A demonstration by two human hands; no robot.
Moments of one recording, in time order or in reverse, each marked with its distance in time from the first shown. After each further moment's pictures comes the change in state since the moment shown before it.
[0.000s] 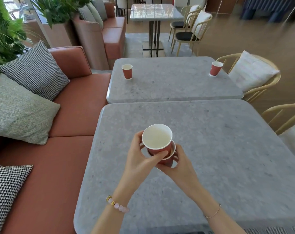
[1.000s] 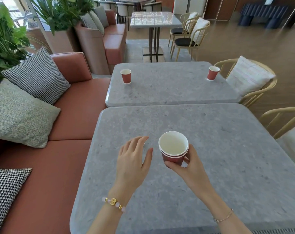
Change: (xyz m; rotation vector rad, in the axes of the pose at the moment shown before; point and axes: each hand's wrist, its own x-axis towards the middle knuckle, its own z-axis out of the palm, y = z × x) left_hand -0.002 -0.016 -0.003 0.843 0.082 0.420; right_hand -0.004 0.004 -0.040 0.024 0.058 0.007
